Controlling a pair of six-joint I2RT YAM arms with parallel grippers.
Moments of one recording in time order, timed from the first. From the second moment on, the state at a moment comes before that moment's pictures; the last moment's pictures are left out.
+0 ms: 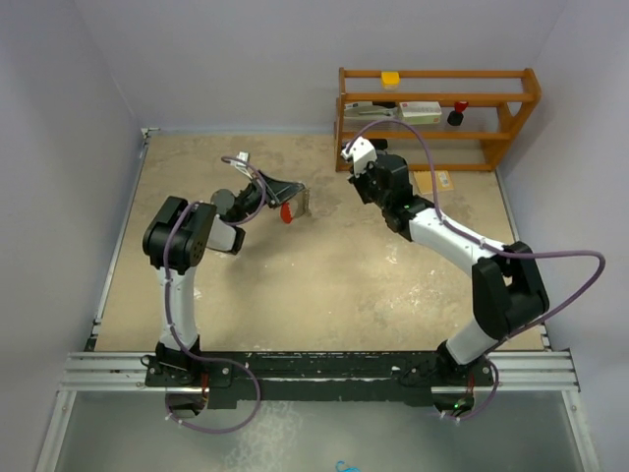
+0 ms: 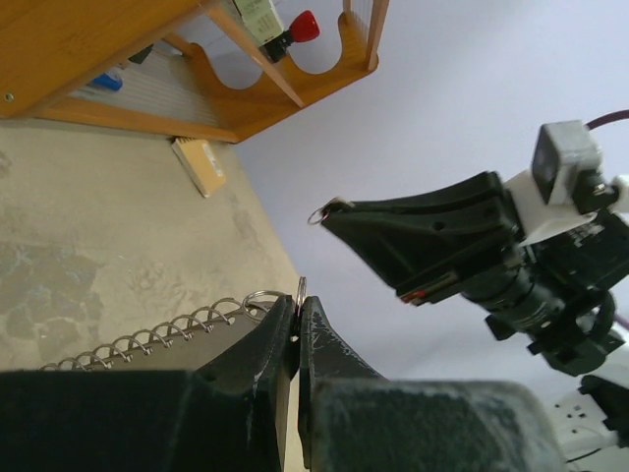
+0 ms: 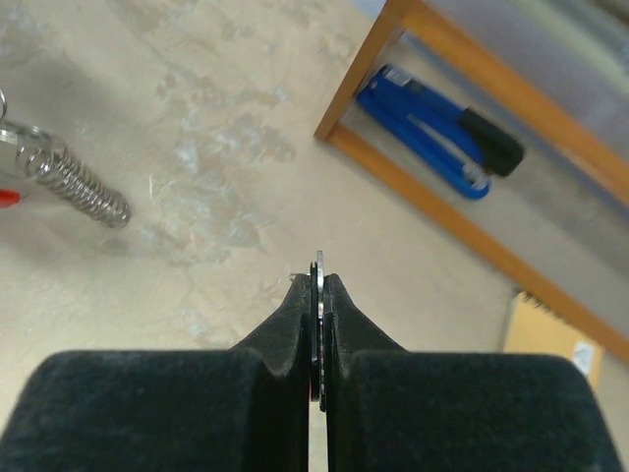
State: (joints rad) left arm -0.24 2.14 0.89 1.53 0.70 -1.27; right arm 0.48 1.58 1.09 0.13 0.07 -0.32
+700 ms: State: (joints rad) left arm -0.14 2.17 1.05 0.82 0.49 -0.68; right arm 0.47 1.74 1.05 0.21 -0.05 -0.21
